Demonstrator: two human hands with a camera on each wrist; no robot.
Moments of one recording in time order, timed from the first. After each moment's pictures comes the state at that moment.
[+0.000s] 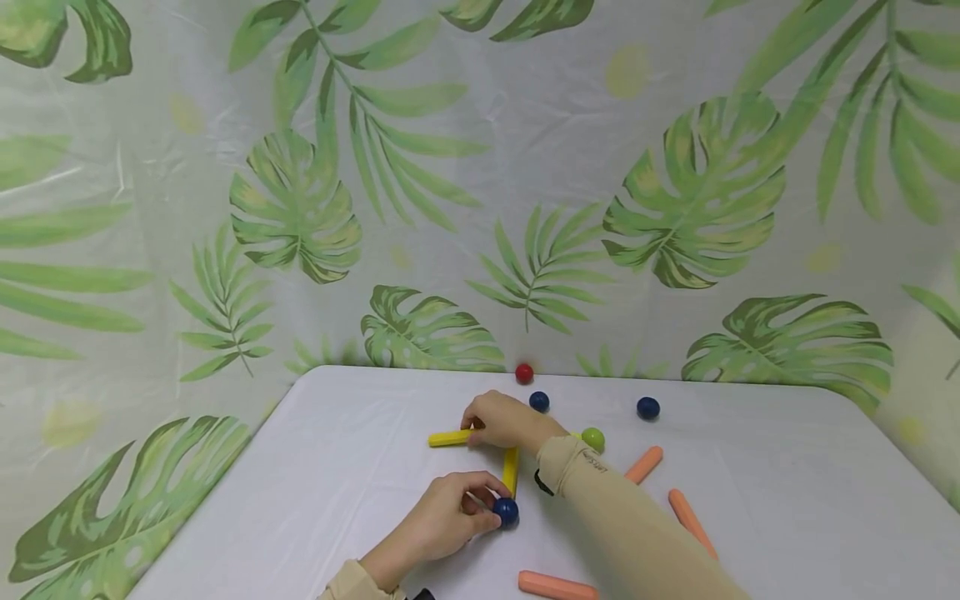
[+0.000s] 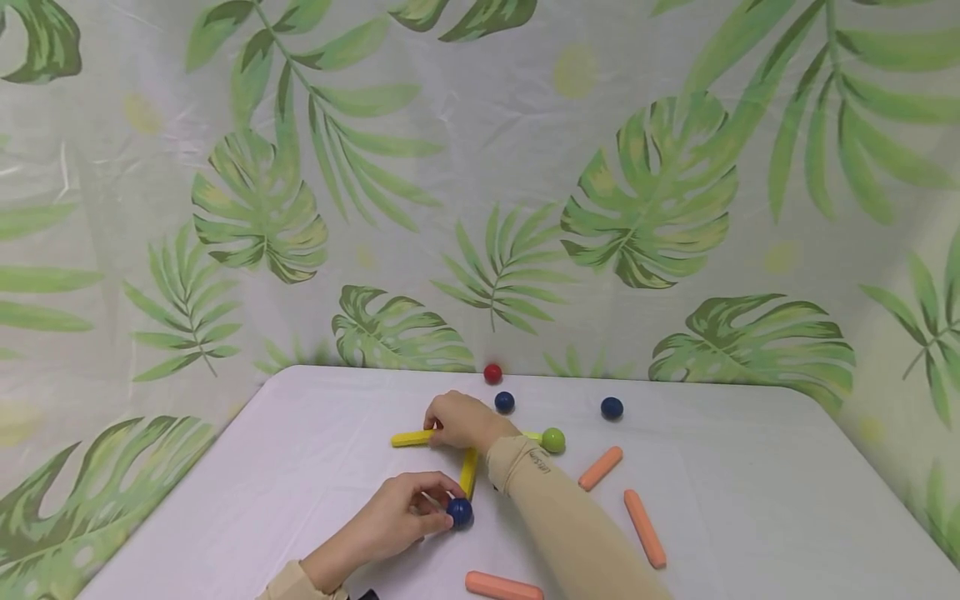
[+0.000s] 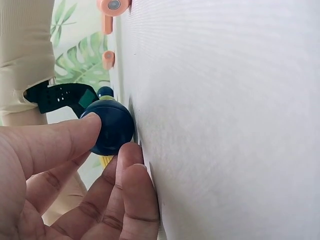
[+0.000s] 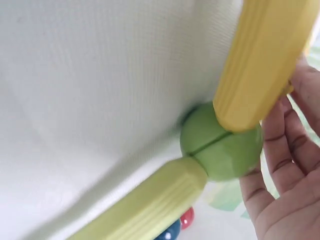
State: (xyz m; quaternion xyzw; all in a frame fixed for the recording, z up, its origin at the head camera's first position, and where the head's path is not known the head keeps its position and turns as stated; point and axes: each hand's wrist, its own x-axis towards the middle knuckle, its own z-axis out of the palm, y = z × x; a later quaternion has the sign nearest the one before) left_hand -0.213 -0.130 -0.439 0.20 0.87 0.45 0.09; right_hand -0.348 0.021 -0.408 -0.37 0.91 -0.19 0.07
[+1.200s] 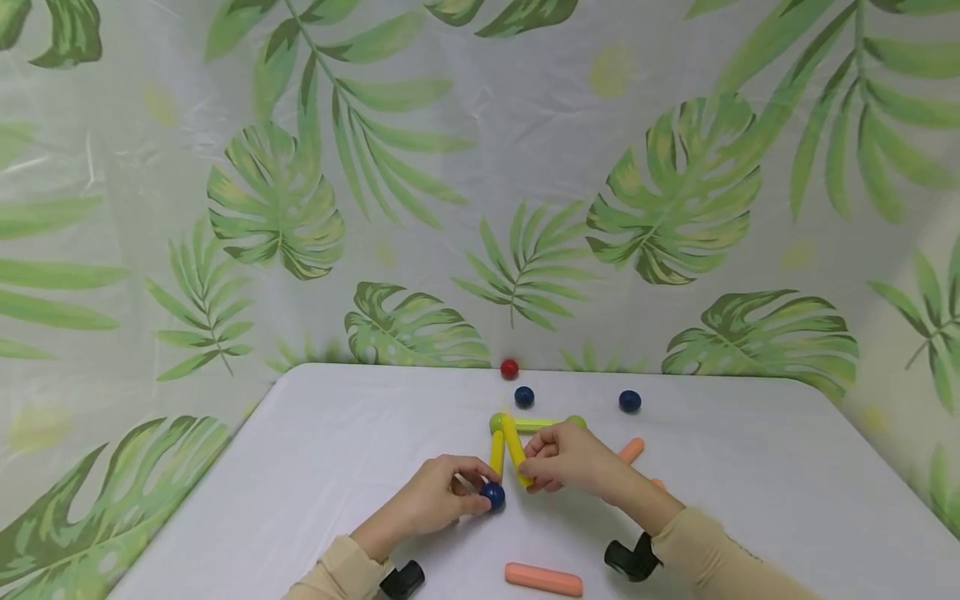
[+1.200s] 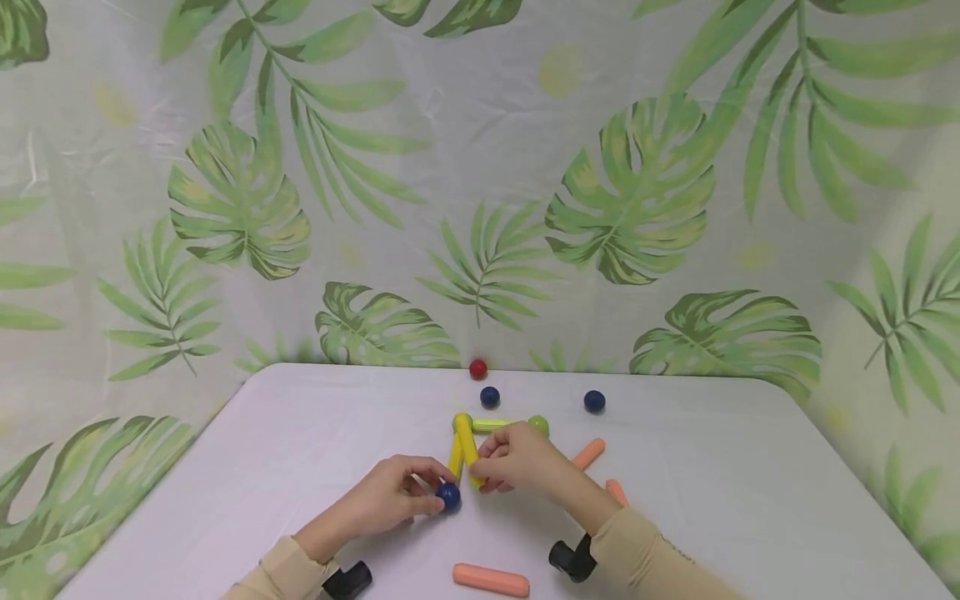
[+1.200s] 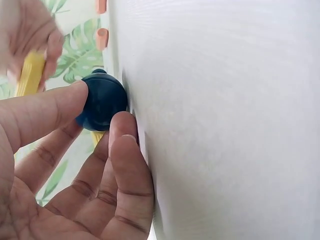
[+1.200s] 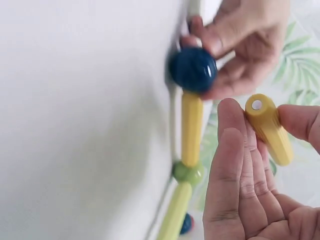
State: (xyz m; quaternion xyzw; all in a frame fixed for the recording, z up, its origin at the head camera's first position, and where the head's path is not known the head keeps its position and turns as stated) left_hand -0.235 -0.130 -0.437 0.21 0.86 0.45 0.14; right_hand -0.247 0.123 -0.397 -0.14 0.84 -0.50 0.17
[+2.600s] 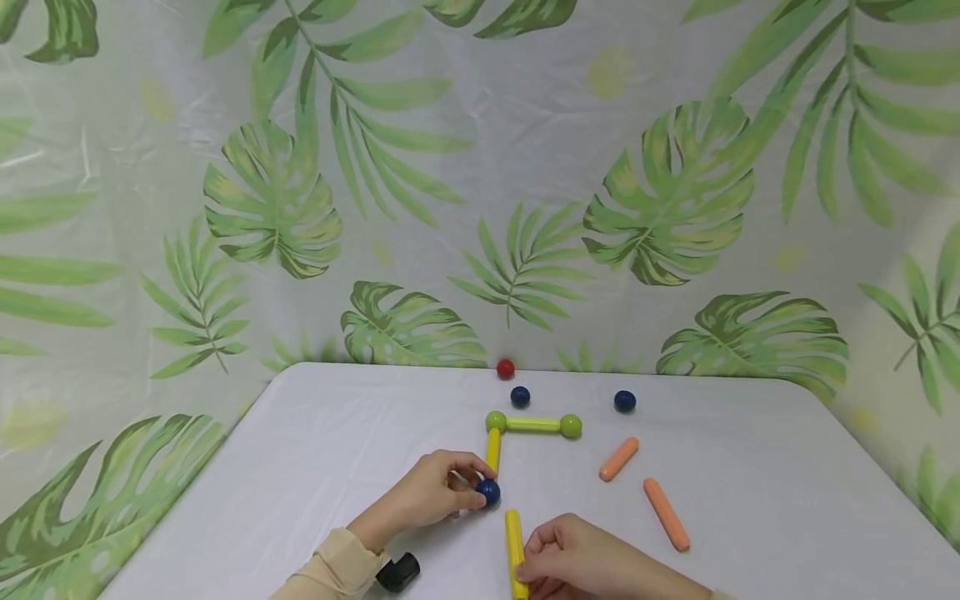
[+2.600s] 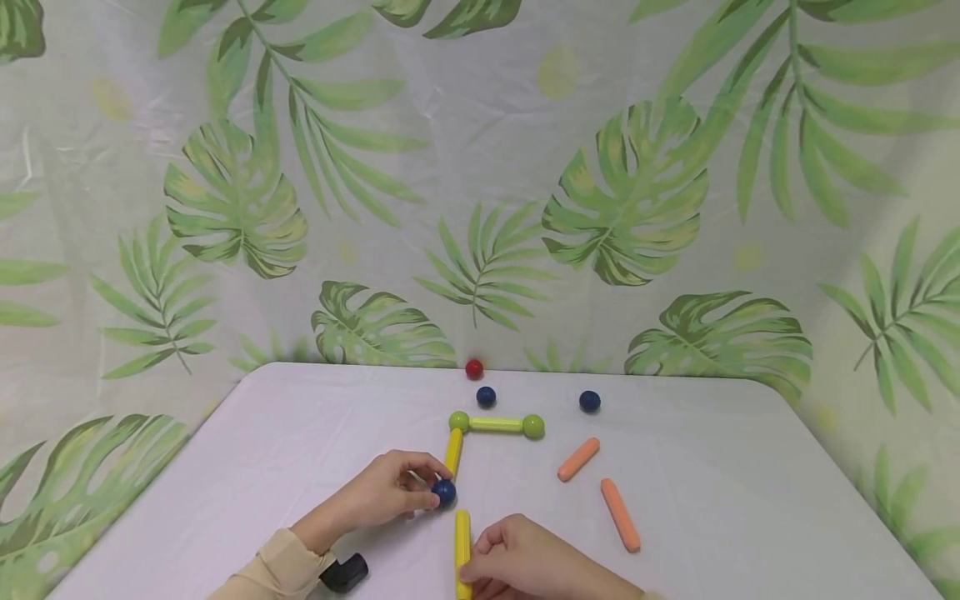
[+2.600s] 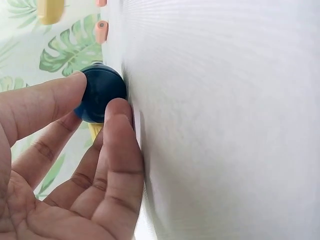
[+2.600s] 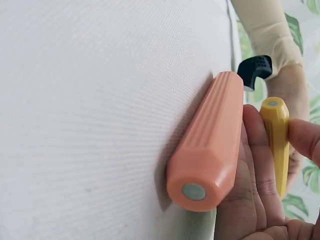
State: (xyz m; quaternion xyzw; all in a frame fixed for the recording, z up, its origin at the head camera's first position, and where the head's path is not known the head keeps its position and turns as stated) left_hand -0.239 -0.130 -0.435 0.20 0.84 0.48 0.16; right_hand -0.169 0.121 -0.437 -0.04 0.77 -0.53 0.34
